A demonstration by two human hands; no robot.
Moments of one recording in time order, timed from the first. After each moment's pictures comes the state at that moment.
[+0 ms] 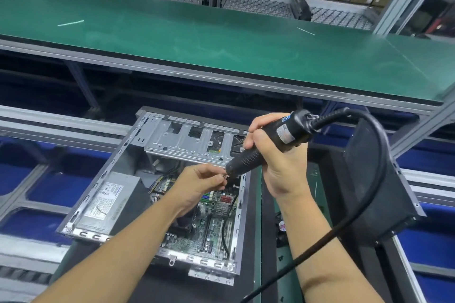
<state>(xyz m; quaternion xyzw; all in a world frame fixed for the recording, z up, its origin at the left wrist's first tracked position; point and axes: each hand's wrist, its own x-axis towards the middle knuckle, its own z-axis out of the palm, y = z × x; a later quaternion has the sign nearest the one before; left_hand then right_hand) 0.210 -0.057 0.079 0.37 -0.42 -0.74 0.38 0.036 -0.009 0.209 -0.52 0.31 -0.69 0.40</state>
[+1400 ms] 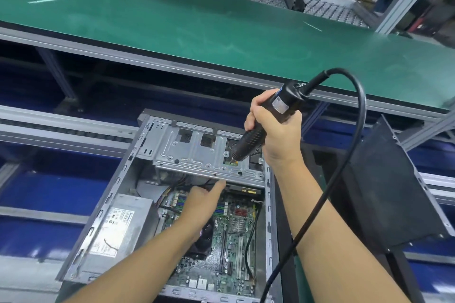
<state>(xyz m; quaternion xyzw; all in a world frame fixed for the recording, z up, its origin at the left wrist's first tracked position) 0.228 -0.077 0.067 0.65 -0.40 -0.60 0.24 0.085 -0.122 0.202 -0.50 0.40 -0.67 0.37</state>
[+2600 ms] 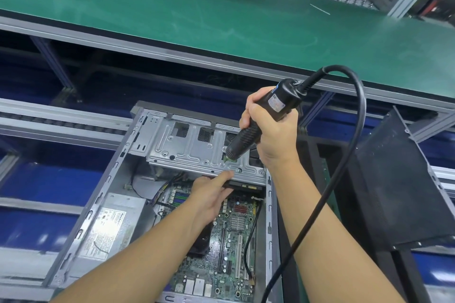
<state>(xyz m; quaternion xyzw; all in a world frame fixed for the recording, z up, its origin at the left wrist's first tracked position) 0.194 -0.110 0.043 0.51 -0.14 -0.76 0.38 0.081 -0.134 0.178 -0.50 0.41 -0.66 0.38</state>
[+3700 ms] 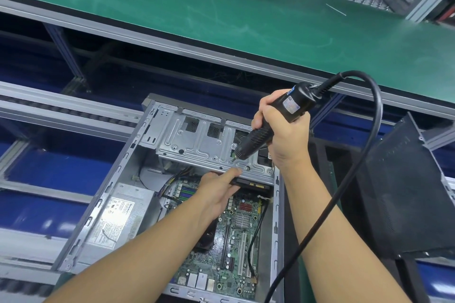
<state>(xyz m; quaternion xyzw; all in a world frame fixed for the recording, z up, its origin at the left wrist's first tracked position) 0.193 -0.112 0.037 0.52 -0.12 -0.76 0.37 0.078 -0.135 0.173 -0.51 0.42 -0.64 0.39</state>
